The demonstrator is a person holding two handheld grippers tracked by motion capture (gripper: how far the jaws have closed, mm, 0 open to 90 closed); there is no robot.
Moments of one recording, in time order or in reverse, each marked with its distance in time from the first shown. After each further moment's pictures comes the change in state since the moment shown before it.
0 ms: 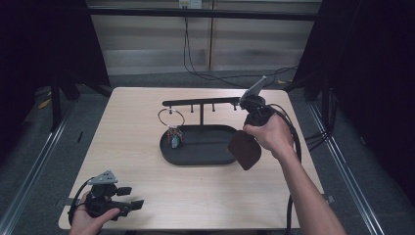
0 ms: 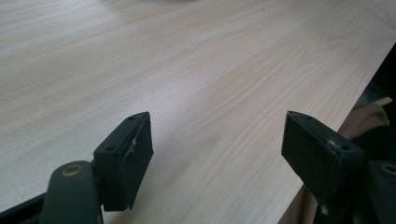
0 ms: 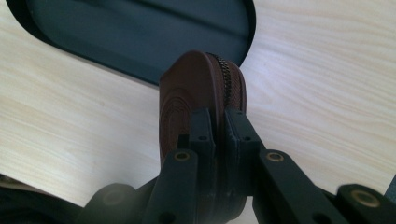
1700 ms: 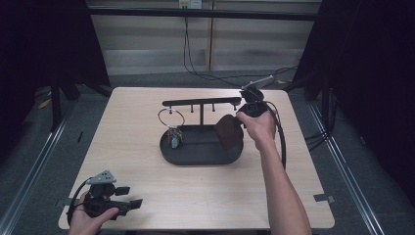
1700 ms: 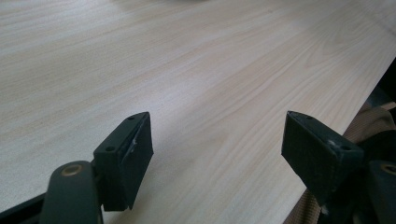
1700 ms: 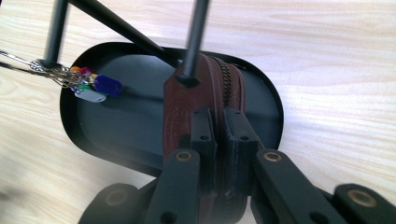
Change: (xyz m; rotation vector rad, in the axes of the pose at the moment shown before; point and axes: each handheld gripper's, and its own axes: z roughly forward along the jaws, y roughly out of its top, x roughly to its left) left arm 0.003 -0.001 -0.003 -0.013 0.017 -0.023; right arm -0.027 0.032 0.043 -0.239 0.208 0.216
